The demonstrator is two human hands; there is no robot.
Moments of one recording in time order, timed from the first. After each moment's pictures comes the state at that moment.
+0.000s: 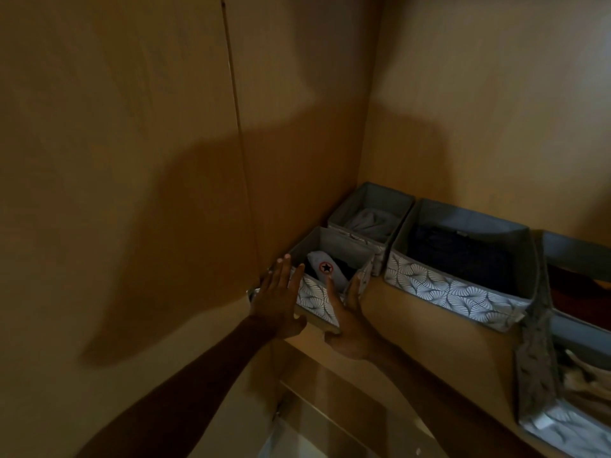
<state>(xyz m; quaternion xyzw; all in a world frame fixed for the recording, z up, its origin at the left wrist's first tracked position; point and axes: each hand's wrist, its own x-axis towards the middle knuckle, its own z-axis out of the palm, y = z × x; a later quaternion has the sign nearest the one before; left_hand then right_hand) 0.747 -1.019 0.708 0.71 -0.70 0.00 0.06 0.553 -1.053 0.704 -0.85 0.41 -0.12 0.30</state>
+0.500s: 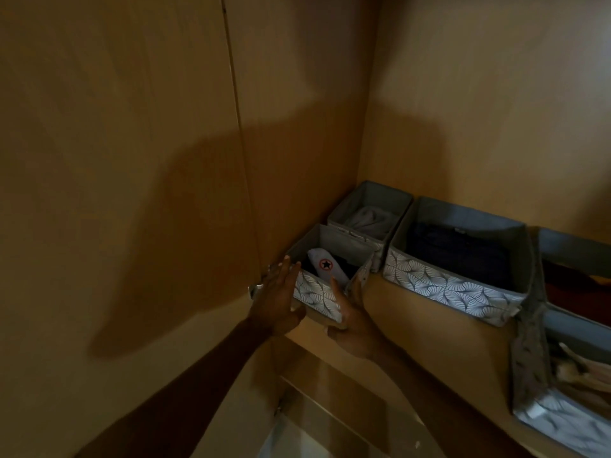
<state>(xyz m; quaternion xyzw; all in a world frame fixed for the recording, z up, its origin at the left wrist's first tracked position) 0.747 -1.003 0.714 0.68 -0.69 -0.10 0.23 0.543 -1.044 0.701 -0.81 0.42 -0.17 0.36</state>
